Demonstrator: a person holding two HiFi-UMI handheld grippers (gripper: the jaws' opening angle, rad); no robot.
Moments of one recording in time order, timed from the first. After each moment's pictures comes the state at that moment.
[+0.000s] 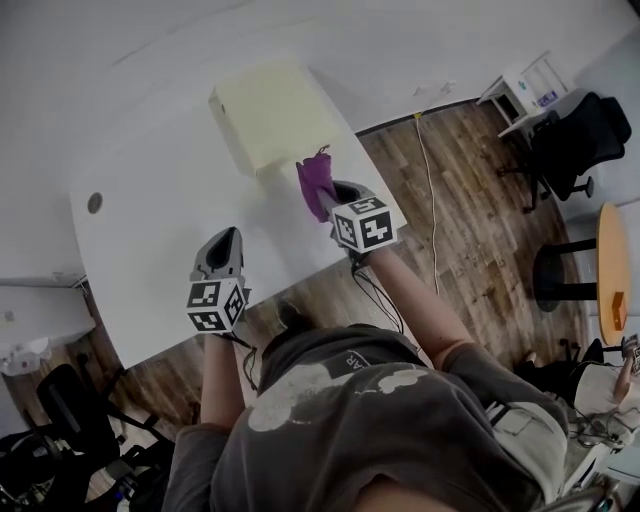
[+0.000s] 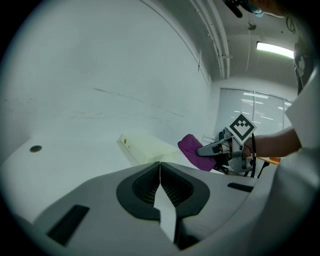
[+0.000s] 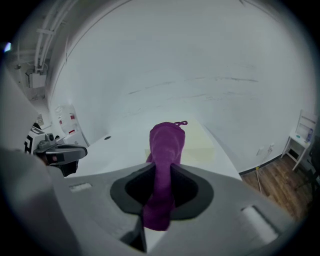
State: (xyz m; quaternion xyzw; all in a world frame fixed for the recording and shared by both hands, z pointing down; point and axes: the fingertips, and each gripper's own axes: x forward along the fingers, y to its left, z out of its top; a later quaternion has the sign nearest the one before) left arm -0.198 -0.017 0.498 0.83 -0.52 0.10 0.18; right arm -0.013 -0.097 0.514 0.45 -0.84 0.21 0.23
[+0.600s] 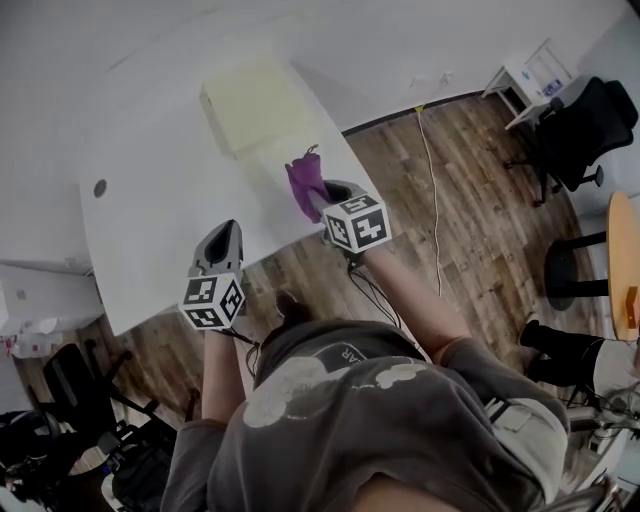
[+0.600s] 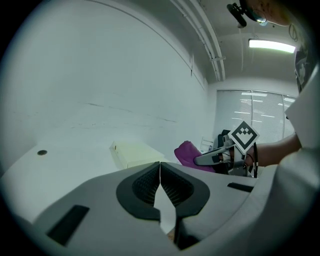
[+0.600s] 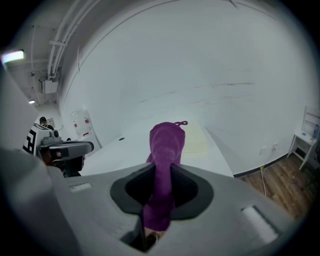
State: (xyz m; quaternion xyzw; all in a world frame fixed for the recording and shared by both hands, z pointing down) left arm -0.113 0.059 0.453 0.83 -0.53 0.08 0.15; right arm 0.047 -0.012 0.488 0.41 -0.86 0.20 0.20
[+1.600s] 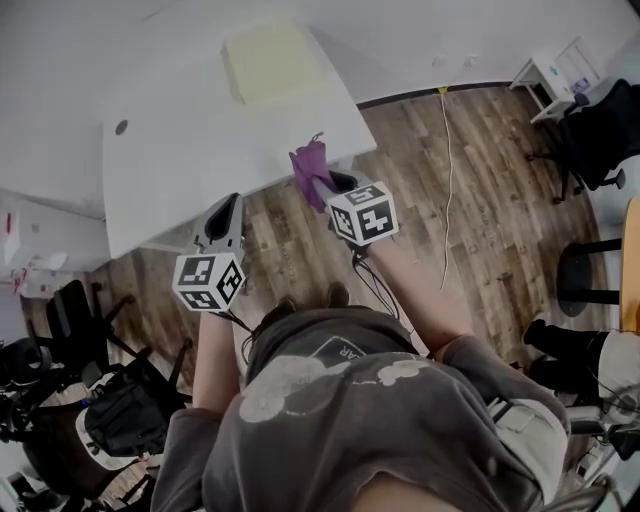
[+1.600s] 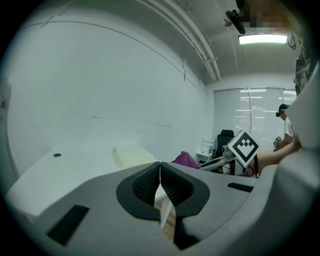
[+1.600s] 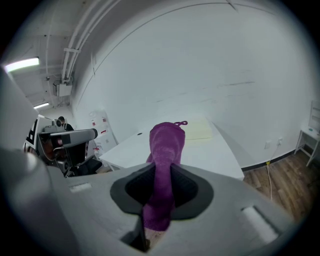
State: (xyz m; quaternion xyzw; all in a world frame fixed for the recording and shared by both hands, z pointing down) left arm -0.060 0.198 0.414 0.82 -0.56 0.08 0.12; right arm 0.079 0.134 0.485 0.36 -0.89 0.21 0.19
